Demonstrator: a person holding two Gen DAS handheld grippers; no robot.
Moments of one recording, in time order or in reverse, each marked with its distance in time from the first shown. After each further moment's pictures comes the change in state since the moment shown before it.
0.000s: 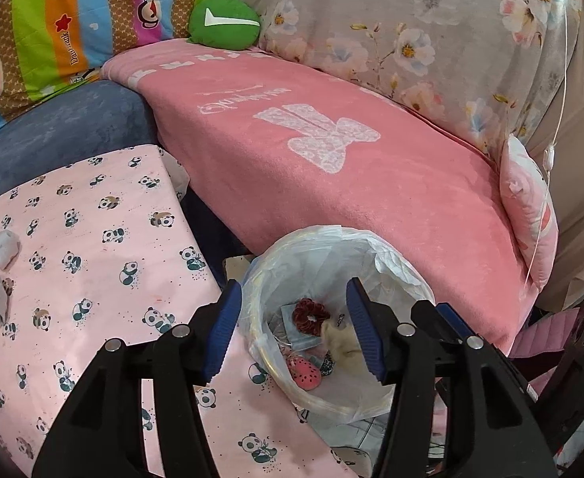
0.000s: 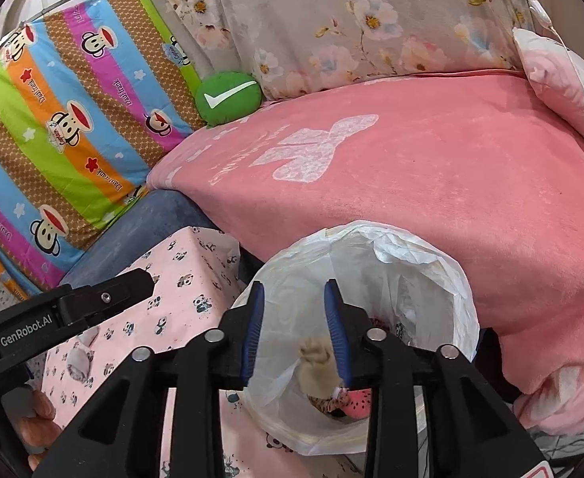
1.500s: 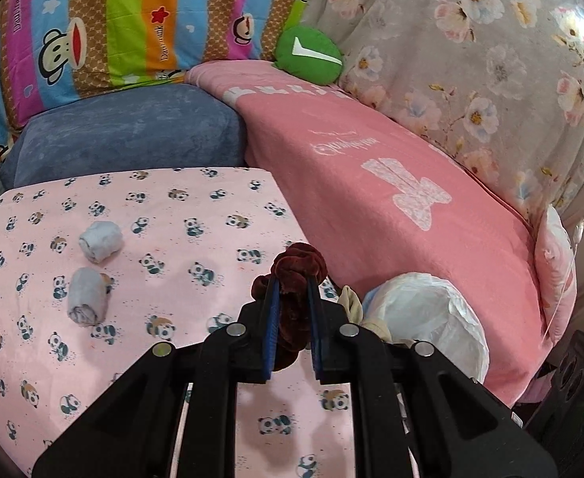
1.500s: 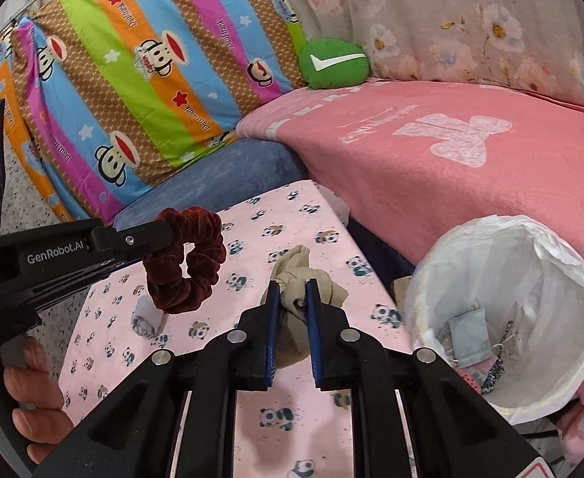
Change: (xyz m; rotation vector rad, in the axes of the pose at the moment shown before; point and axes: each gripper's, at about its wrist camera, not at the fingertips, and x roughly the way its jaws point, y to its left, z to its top) left arm -0.072 0.136 0.004 -0.163 -0.108 0.101; right arm 0.017 0.159 -0.041 -0.206 0.089 0.182
